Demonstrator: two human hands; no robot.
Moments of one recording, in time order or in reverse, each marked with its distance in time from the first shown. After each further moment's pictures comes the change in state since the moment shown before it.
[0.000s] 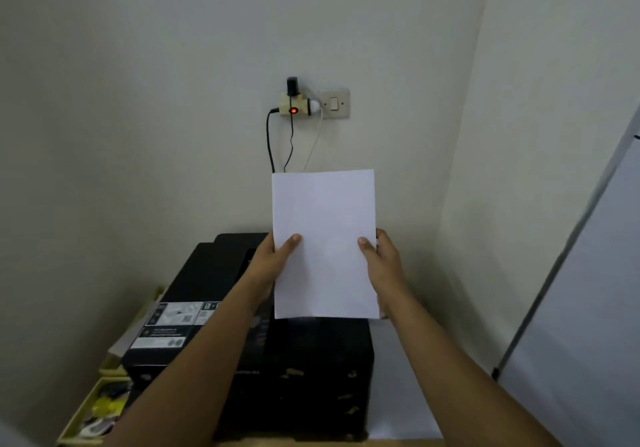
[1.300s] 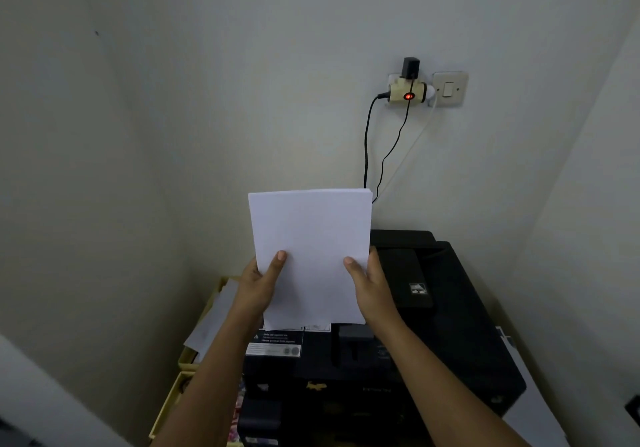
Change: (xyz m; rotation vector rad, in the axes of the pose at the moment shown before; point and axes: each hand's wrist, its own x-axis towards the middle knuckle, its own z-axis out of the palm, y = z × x) left_hand 0.001 -0.046 -0.254 -0.099 0.226 0.010; right_hand -0.039 0.038 0.269 0.051 -0.157 0.047
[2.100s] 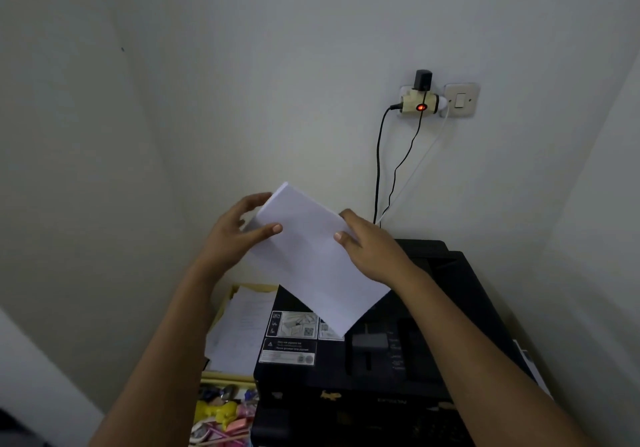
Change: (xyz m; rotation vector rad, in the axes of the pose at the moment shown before) left_hand 0.049 0.105 -0.067 0.504 -0.189 0.447; right_hand 0.042 -0.097 0.008 -0.885 -0.327 -0.399
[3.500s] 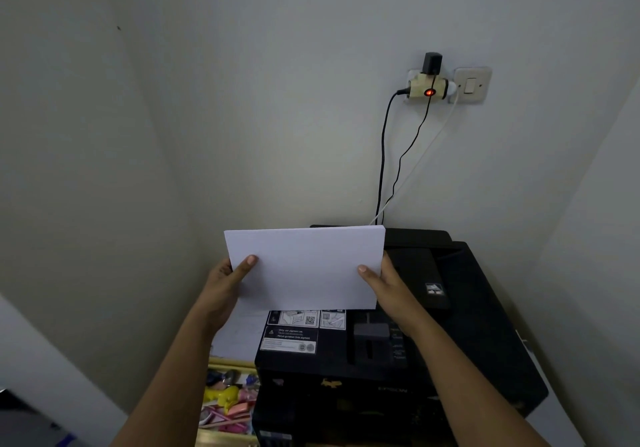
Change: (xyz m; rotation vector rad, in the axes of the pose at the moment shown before) left_hand -0.065 -0.103 0.033 -0.709 0.081 -0.400; right_hand -0.057 0.079 0.078 0.762 0.048 0.318
